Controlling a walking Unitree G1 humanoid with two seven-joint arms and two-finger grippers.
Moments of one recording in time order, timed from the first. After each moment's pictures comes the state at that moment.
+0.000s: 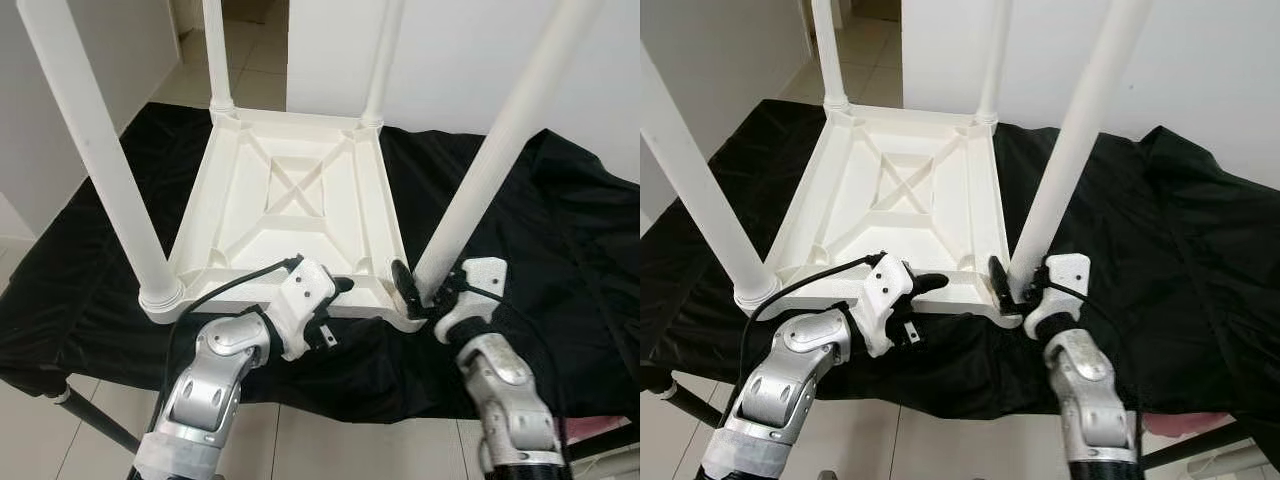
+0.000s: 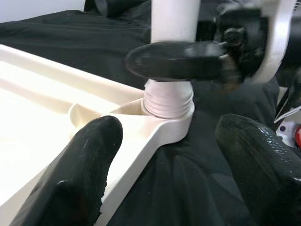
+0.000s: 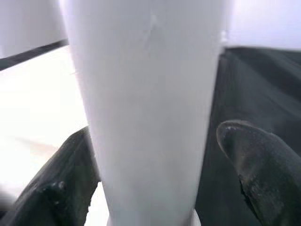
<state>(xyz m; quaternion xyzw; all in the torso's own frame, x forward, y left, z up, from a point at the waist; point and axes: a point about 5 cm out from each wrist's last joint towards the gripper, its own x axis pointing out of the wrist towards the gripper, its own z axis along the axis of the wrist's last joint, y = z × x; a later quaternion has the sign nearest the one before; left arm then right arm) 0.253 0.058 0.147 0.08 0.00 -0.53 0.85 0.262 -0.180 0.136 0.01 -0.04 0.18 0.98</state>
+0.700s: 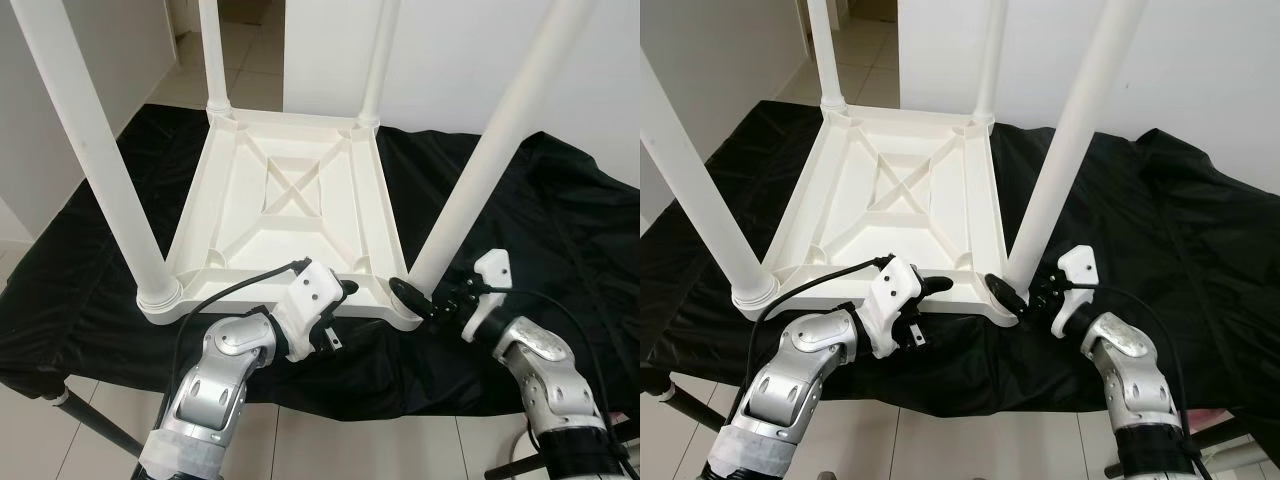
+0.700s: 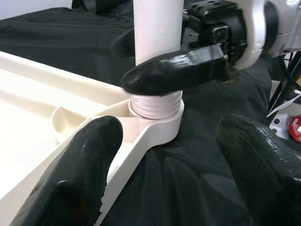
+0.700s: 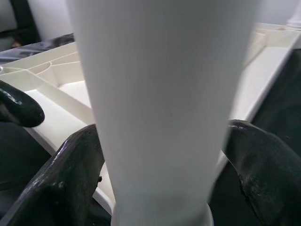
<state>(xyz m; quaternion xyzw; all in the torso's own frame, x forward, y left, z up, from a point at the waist) 0.254 0.050 0.145 0.08 0.01 -0.54 0.84 0.286 -0.191 0.127 -0.02 -0.01 0.35 0.94</state>
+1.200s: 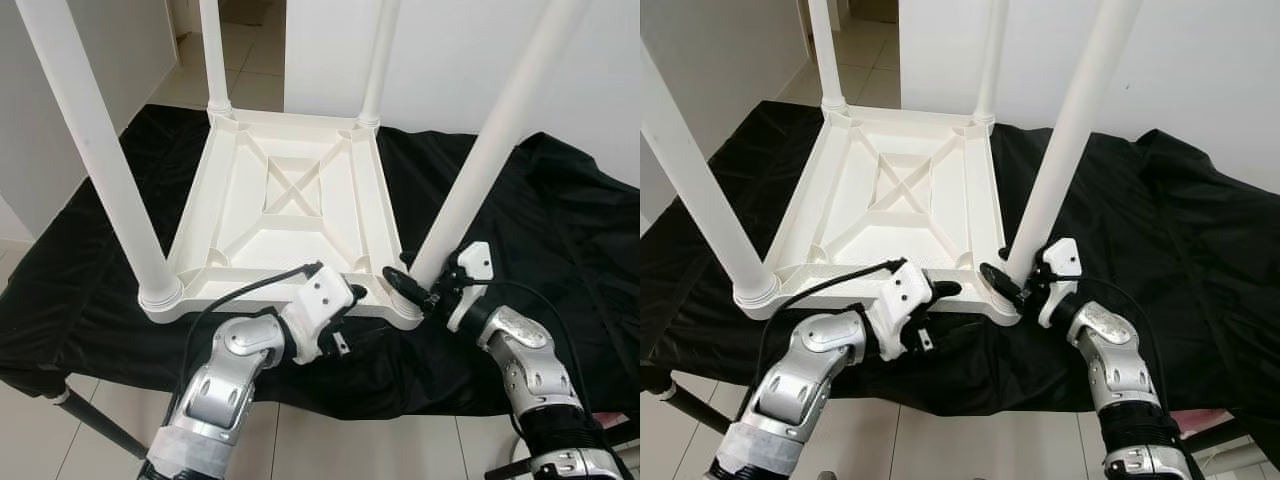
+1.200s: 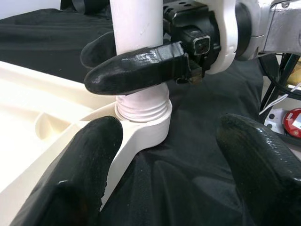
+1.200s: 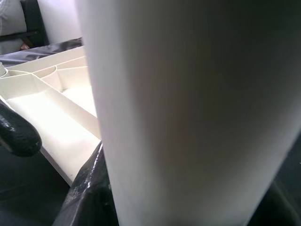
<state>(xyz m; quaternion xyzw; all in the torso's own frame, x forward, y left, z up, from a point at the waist) 0.256 0.043 0.143 0.09 0.01 -0.55 0.83 0.299 -0.185 0.125 -0.02 -0.02 0.35 0.94</state>
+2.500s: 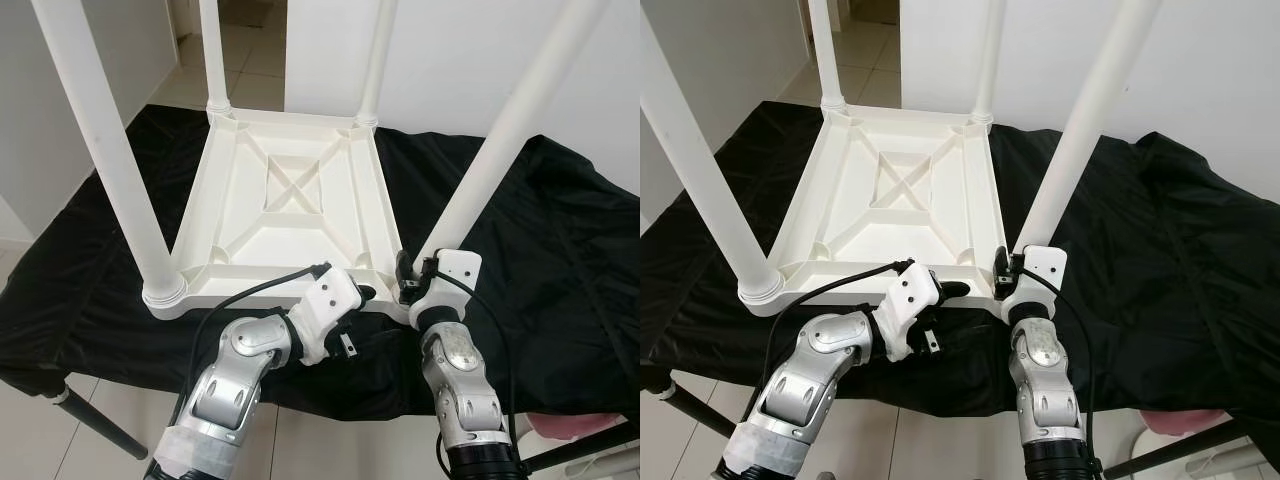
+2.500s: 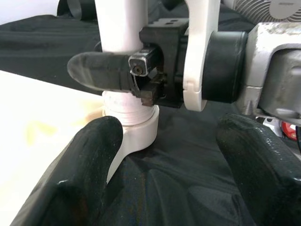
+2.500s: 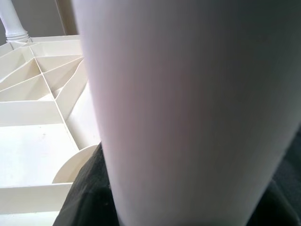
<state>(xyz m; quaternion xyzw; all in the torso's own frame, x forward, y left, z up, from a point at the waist) 0.253 0.038 0.142 0.09 0.00 -0.55 0.83 0.283 -0.137 0.125 0.06 -0.03 -0.02 1.00</state>
